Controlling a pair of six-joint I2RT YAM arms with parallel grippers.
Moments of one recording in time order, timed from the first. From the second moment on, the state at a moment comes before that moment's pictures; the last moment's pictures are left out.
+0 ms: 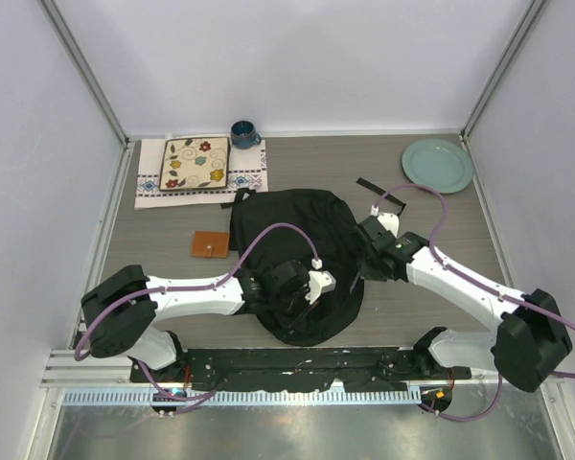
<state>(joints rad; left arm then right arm) -1.14 1.49 0.79 -0.26 0.26 -0.24 0.65 1.19 0.79 -0.76 0.32 0.74</state>
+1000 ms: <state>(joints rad) -1.12 1.61 1.08 -0.04 0.19 -0.36 0.61 1.17 0.64 -0.57 0.19 0.67</state>
